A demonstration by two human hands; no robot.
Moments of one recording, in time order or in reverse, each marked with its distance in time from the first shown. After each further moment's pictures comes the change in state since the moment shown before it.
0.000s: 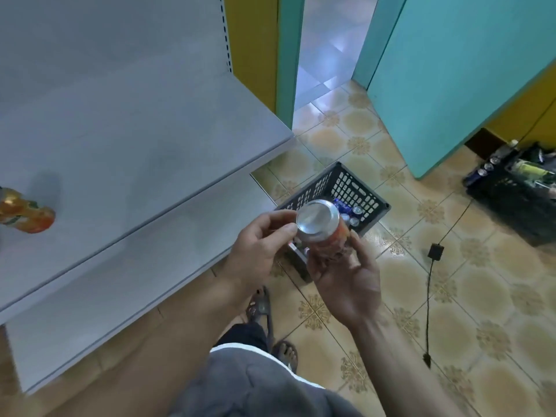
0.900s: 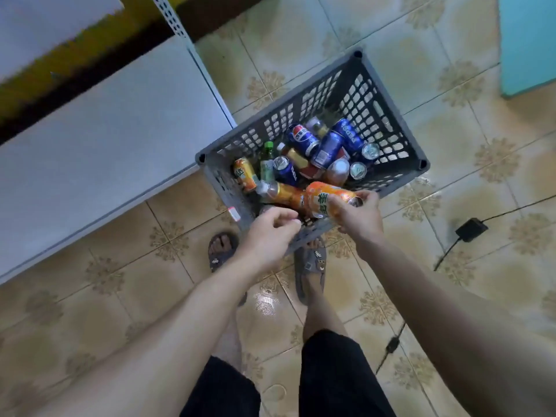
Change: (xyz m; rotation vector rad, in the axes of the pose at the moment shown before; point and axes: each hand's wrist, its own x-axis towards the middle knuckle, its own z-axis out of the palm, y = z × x) left_hand 0.366 -0.265 0.163 0.288 0.112 -0.633; right_hand 0.433 -0.091 -0.280 -1.223 0.495 0.313
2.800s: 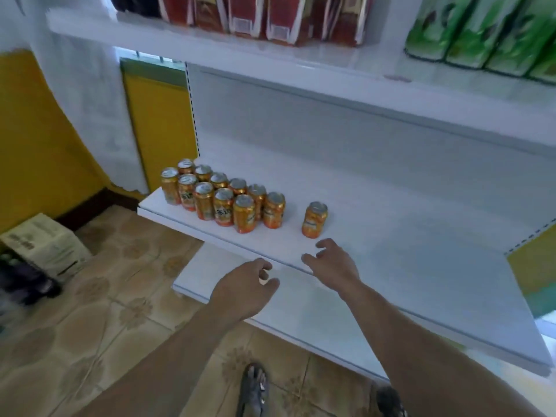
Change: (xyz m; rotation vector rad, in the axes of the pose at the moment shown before) left_hand -0.491 -0.274 -0.485 -0.043 0.833 0.226; right_hand -0.669 -0.144 0.391 -0.923 -0.381 -1.236
